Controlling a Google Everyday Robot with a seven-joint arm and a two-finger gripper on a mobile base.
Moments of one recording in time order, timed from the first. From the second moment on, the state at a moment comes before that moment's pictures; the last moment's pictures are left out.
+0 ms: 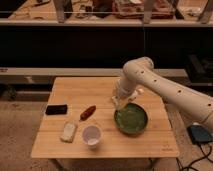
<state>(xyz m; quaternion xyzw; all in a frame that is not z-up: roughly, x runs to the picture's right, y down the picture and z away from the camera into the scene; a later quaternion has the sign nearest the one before) 0.065 0.039 0.773 -0.22 -0.20 -0.15 0.94</state>
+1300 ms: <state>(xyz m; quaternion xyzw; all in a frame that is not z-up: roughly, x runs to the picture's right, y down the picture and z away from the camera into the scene) 0.123 0.115 0.807 -0.24 -0.23 -0.12 0.93</state>
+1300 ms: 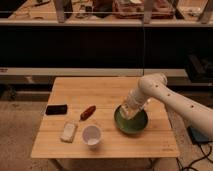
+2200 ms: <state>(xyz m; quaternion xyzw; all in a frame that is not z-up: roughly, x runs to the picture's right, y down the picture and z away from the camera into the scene) 0.118 0.127 0.813 -0.25 -0.22 -0.24 0.91</state>
